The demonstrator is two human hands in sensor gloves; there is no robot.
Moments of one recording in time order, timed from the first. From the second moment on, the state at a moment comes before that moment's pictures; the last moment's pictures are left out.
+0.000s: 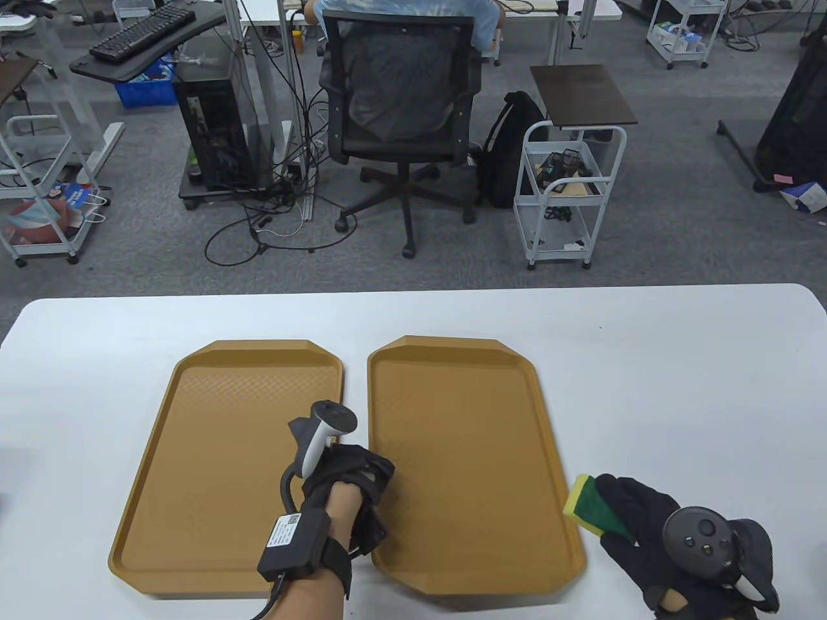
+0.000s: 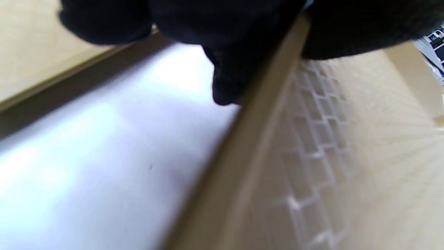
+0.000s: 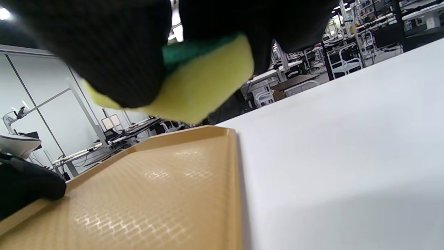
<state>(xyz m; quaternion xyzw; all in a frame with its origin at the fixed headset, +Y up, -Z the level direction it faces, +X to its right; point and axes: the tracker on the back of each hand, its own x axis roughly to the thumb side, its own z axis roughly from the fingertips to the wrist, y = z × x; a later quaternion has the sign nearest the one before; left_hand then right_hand) -0.163 -0.750 -0.412 -0.33 0.18 0.32 0.87 0.284 -0.678 -0.270 0.09 -0.03 0.97 0.23</state>
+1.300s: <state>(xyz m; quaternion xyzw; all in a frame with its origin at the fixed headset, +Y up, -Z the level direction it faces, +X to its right) -0.008 -0.846 -0.458 -0.32 0.34 0.71 0.52 0.297 -0.677 -0.270 0.07 -0.02 0.96 0.26</state>
